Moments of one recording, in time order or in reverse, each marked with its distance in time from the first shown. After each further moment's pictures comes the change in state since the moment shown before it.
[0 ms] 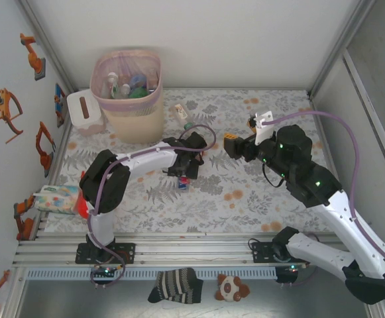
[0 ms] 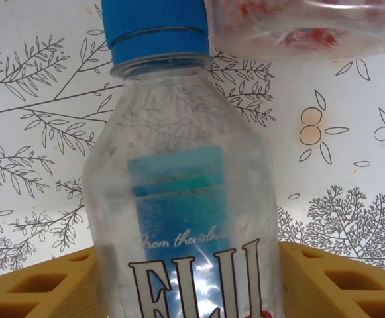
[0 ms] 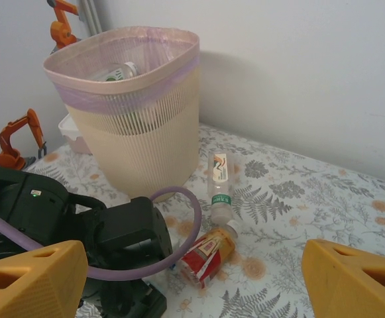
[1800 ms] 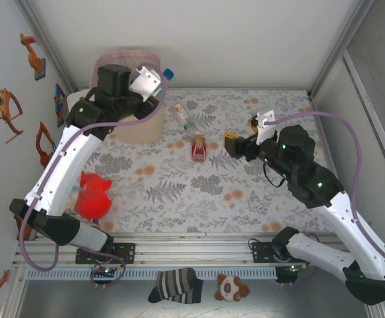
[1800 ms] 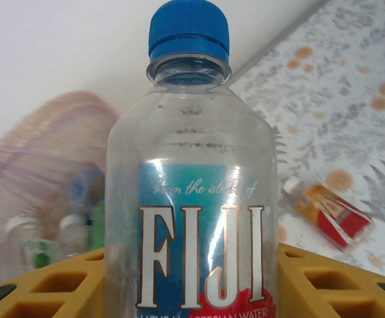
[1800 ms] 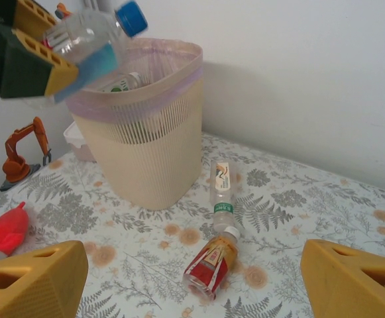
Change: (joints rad) left arm 0.349 -0.454 0.442 -0.055 0.118 1.051; right arm 0.000 -0.003 0.006 0.018 -0.006 -0.004
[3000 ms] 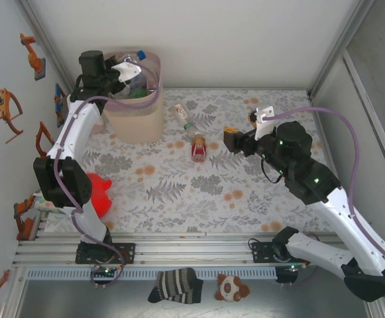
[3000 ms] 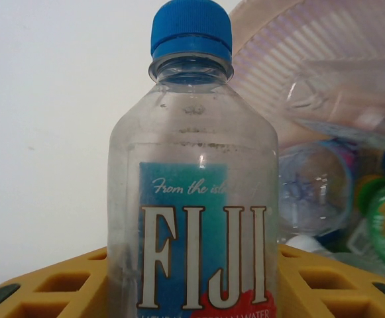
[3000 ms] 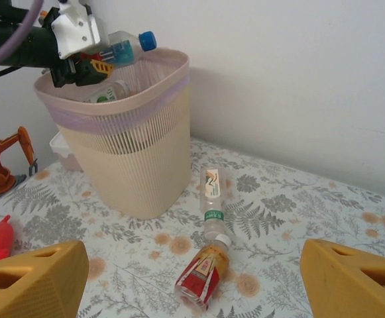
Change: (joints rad) left arm 0.373 0.327 -0.060 0.563 0.140 0.710; right arm 0.000 0.035 0.027 0.019 0.047 0.007
